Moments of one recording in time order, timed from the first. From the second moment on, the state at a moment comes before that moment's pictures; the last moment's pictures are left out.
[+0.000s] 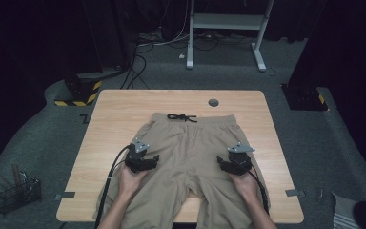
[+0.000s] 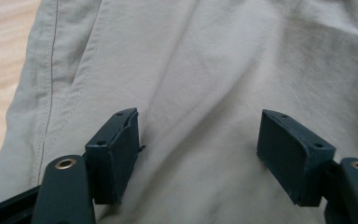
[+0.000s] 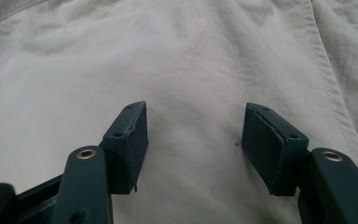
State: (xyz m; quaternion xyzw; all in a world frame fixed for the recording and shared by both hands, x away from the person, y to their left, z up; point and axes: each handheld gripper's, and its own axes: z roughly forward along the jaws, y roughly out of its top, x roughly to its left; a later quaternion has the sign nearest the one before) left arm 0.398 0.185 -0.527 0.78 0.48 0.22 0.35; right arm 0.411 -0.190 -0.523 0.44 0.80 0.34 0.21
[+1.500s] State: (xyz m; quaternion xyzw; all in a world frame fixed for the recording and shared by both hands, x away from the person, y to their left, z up) left arm 0.388 0.162 -0.526 0.77 0.48 0.21 0.36; right arm 0.400 -0.176 -0.523 0.43 0.81 0.35 0.20
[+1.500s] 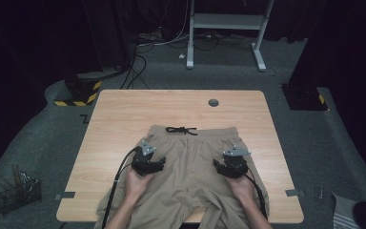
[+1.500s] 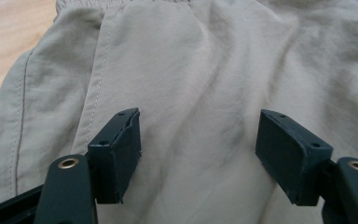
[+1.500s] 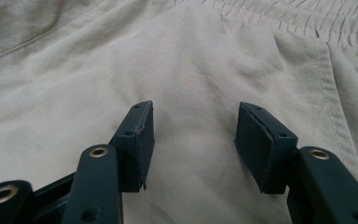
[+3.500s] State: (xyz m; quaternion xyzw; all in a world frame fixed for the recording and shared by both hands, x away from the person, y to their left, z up) left arm 0.445 0.219 -0.503 0.75 0.55 0.17 0.33; right arm 0.424 -0.122 -0.523 0.39 0.83 0.34 0.21
